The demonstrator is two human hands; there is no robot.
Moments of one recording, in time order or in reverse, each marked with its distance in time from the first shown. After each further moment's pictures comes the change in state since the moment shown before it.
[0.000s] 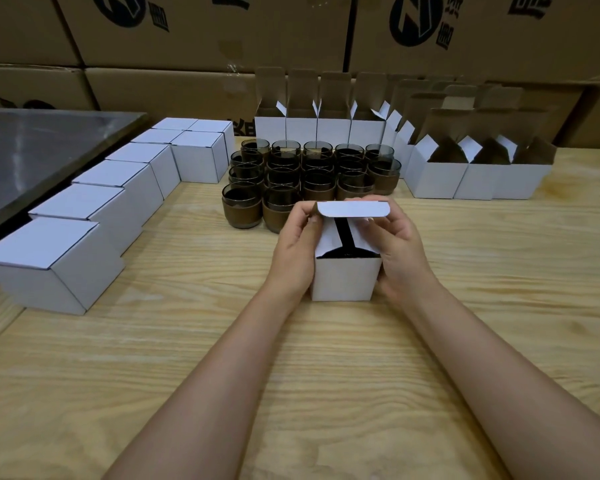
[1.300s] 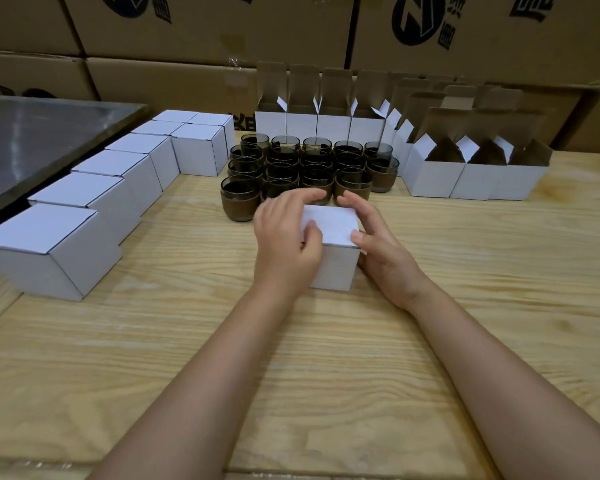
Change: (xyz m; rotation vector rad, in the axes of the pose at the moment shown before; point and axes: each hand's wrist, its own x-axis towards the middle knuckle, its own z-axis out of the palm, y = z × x) left_hand -0.009 0.011 -0.003 0.726 0.146 0.439; right_hand -0.003 0.008 -0.021 -0.228 -0.304 0.097
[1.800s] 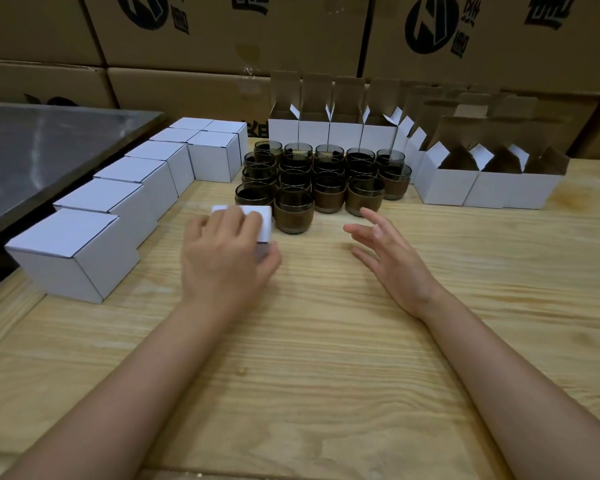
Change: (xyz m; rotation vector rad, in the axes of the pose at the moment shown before) left_hand -0.010 -0.030 -0.074 0.975 0.039 0.232; right_hand 0.003 0.001 -0.002 0.019 0.095 0.108
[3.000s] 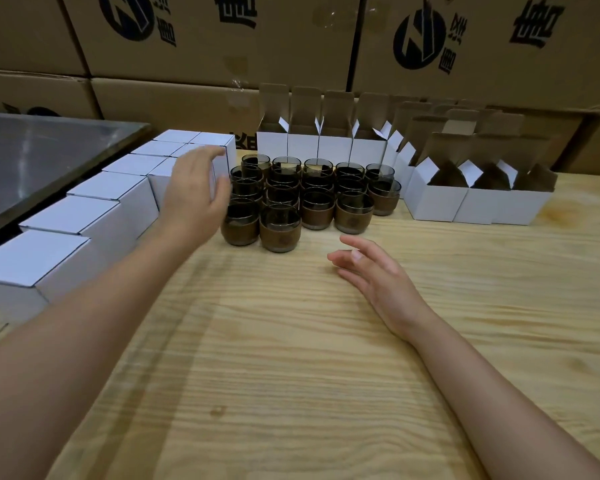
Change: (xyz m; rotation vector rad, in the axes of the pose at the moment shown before) left_hand 0.087 -0.052 0.062 -0.568 -0.076 -0.212; right_hand 0.008 0.008 -0.004 0.033 0.055 0.010
